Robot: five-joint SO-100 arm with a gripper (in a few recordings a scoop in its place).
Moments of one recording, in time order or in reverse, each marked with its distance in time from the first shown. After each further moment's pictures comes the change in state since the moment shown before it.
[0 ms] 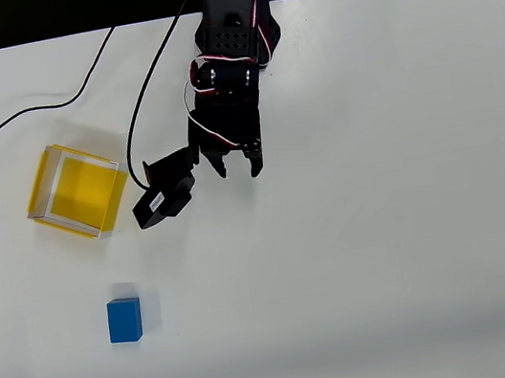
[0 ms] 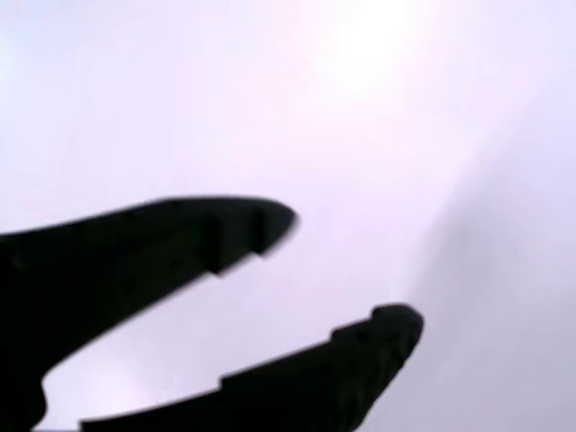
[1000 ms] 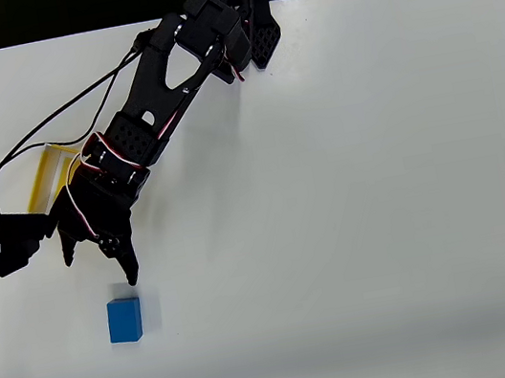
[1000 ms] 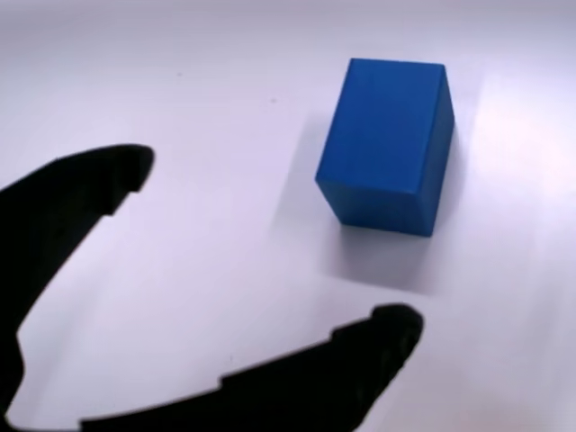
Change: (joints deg) arm 27.6 -63.3 -50.4 -30.2 -10.1
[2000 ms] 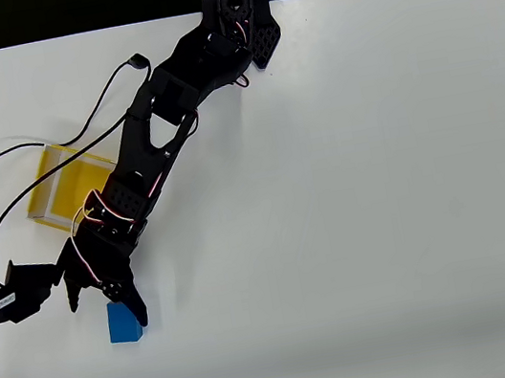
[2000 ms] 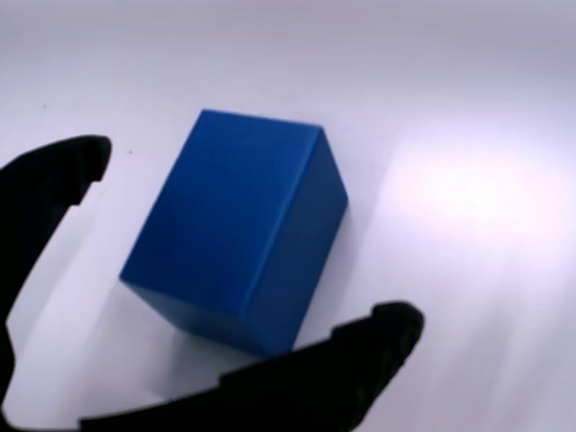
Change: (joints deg) arm -3.5 -33.0 -23.2 -15.5 0.8
